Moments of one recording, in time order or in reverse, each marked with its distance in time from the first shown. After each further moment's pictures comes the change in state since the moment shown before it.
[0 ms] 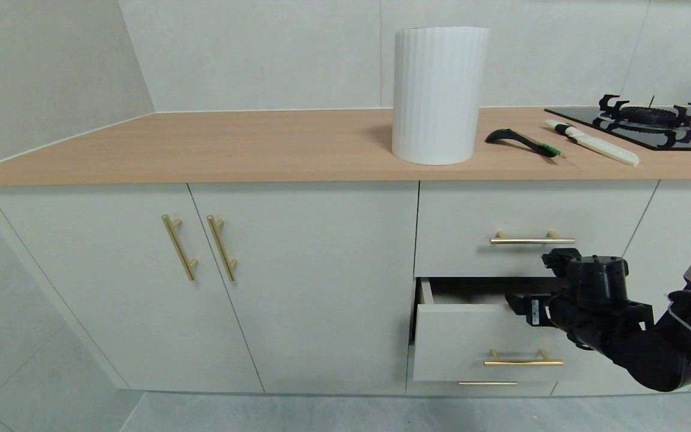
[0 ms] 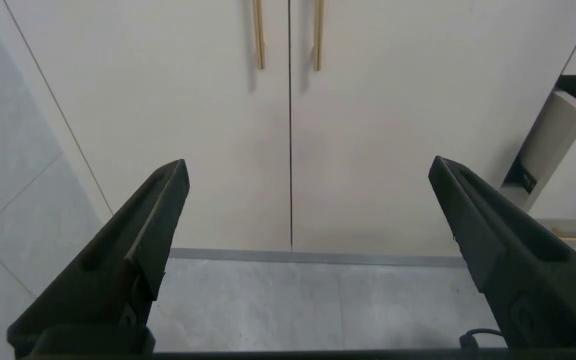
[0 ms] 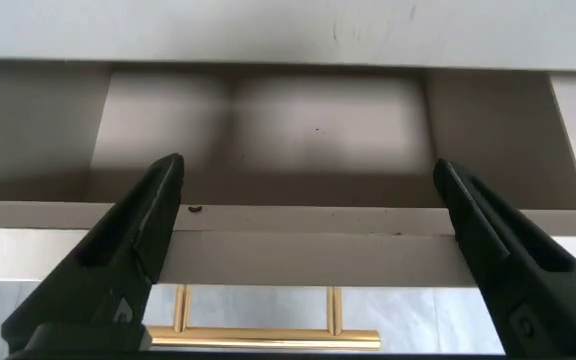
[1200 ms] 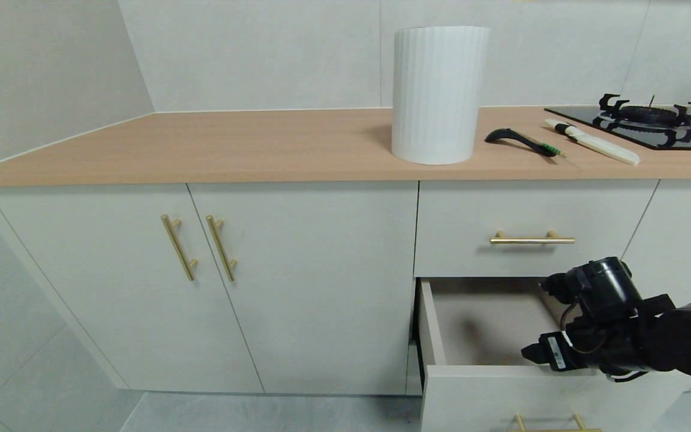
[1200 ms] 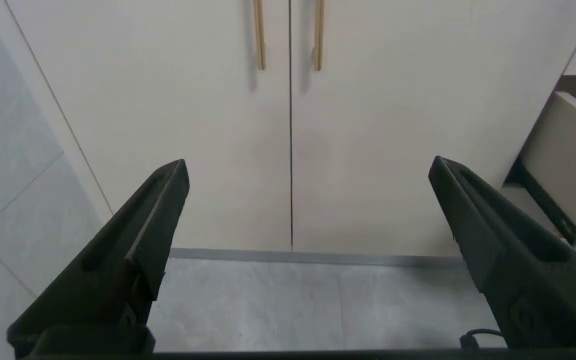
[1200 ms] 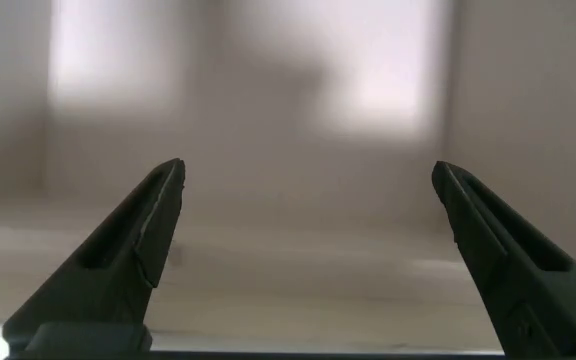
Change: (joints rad) left arm 0.000 0.000 0.000 0.000 0.000 0.000; right arm 0.069 -0.236 -0.056 0.721 0.021 -0.011
